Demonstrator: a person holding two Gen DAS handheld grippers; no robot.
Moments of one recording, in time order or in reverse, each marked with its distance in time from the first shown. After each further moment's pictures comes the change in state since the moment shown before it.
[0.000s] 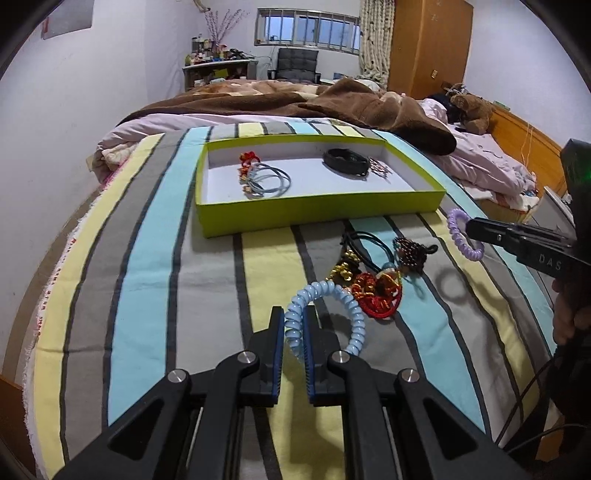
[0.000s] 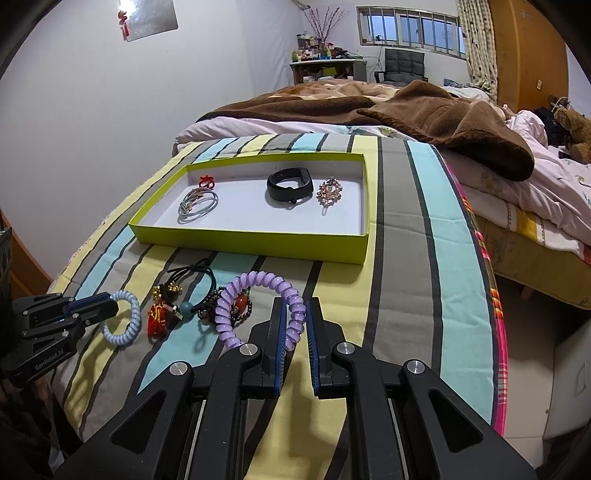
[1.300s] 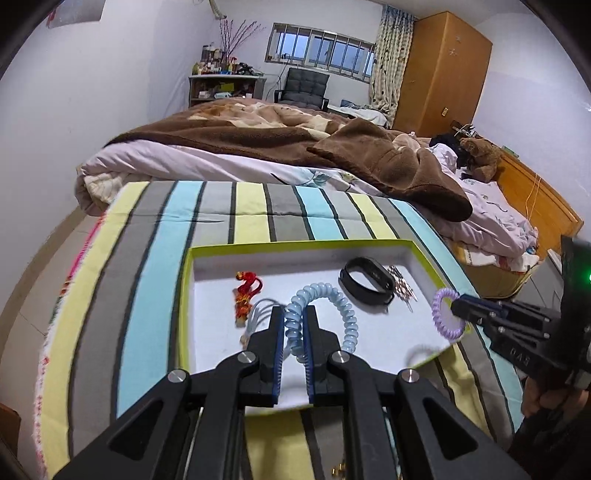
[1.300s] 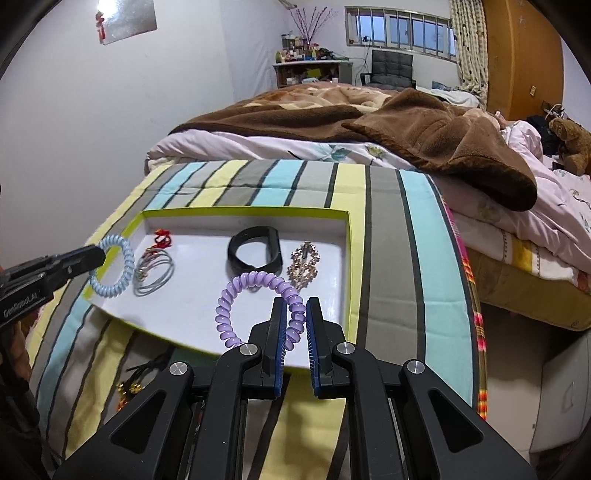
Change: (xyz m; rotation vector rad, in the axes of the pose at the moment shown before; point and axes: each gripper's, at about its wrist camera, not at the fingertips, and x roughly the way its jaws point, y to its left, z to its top) left arm 0.055 0.023 0.125 -0.090 -0.067 -0.074; right arm 0.056 -0.021 0.084 0.012 0.022 -0.076
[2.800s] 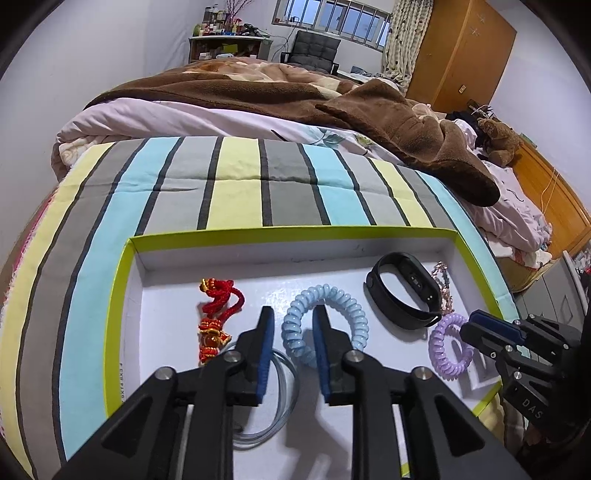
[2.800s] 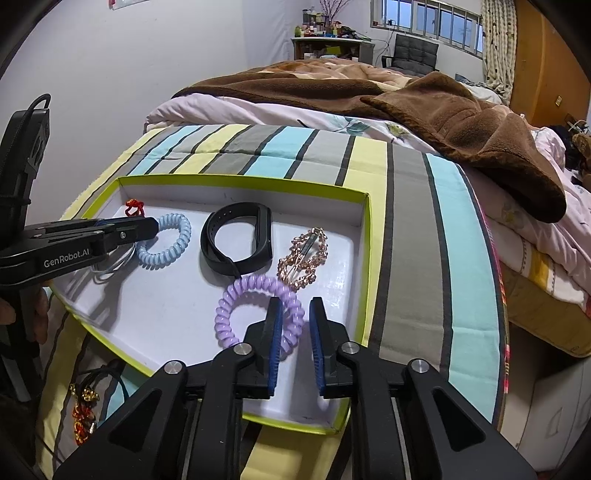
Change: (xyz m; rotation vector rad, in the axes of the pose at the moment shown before) left arm 0.082 0.000 0.013 -0.040 0.142 0.005; right arm 0.046 -0.002 0.005 -0.085 0.088 0.012
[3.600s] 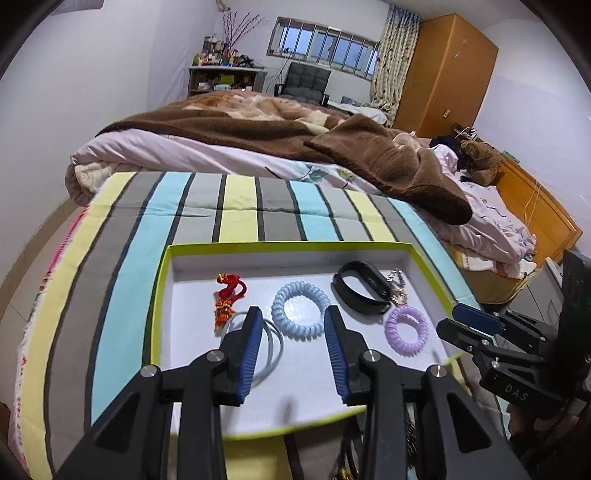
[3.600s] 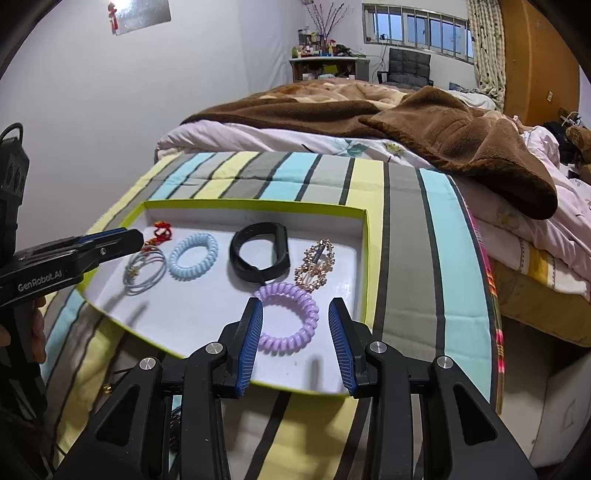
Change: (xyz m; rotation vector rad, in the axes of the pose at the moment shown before) left arm -0.070 -0.005 -0.022 0.013 -0.136 -0.029; right arm -0.040 0.006 -0.010 0.046 -0.104 0.041
